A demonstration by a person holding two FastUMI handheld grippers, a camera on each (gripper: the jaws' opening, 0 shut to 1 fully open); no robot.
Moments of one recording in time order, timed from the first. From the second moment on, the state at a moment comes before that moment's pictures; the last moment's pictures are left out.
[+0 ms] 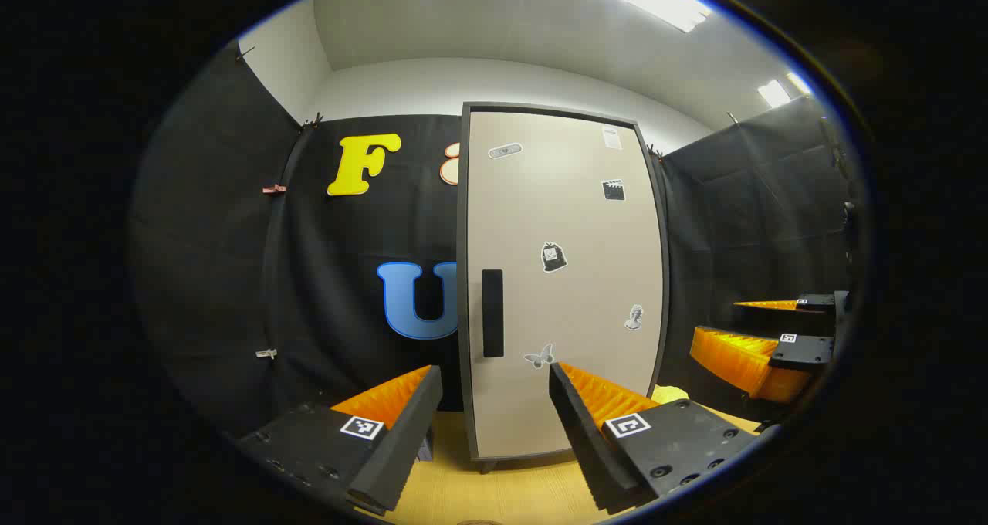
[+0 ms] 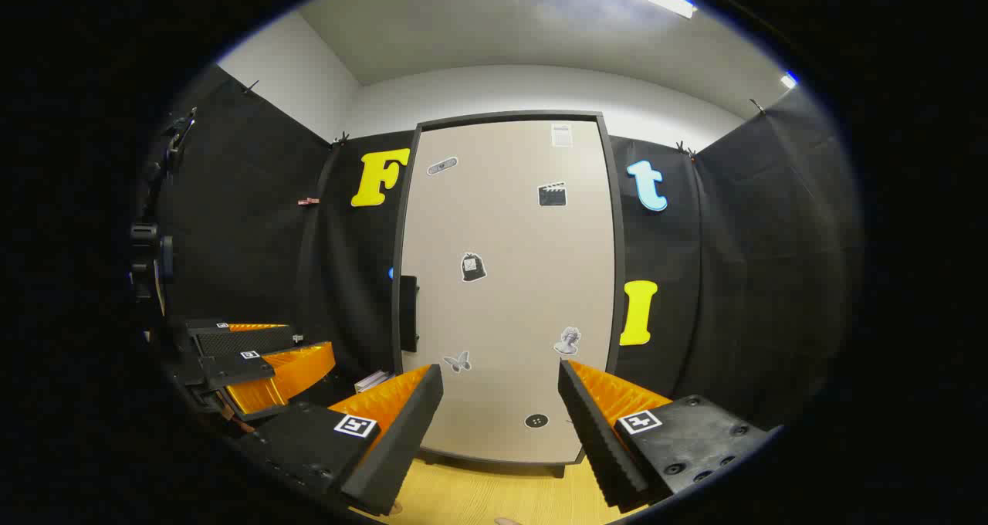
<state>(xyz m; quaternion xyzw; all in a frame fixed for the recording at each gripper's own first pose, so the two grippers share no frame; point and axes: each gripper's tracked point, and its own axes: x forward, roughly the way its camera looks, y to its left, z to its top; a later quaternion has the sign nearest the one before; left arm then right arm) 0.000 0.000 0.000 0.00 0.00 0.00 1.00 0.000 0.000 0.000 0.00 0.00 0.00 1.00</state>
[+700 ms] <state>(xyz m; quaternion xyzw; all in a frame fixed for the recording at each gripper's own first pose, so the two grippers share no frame) 0.003 -0.005 -0.009 -0.02 0.01 0.02 1.00 0.005 -0.008 -0.011 0.00 0.03 0.02 1.00</state>
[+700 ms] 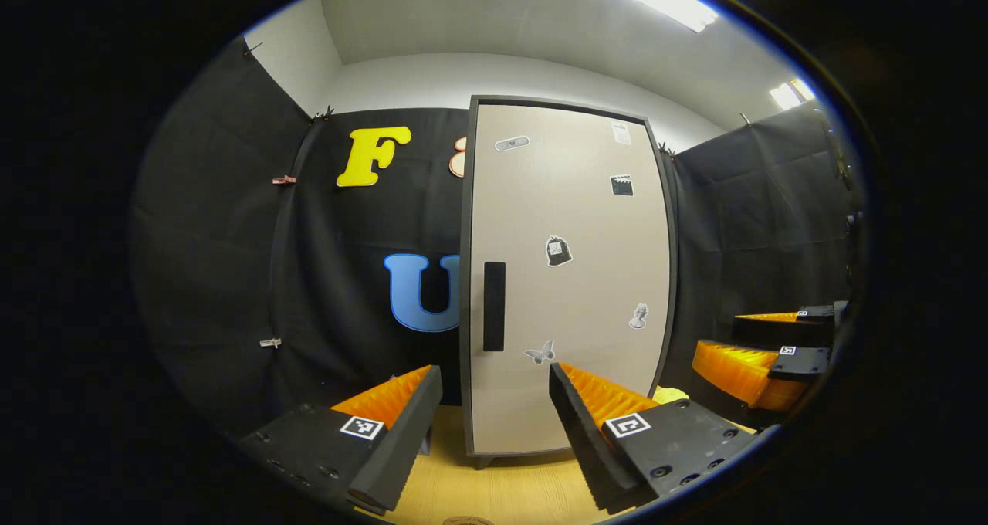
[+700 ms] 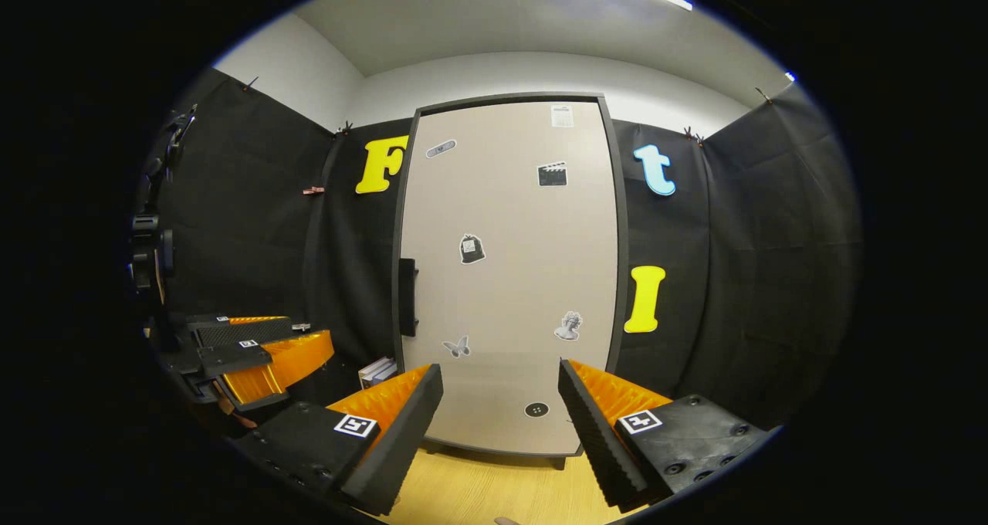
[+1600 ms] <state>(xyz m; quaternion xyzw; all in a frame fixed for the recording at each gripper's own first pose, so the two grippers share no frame) 0.007 -0.006 -0.017 -0.02 0.02 0.07 1.00 0.018 -0.005 -0.024 -0.01 0.05 0.07 1.00</state>
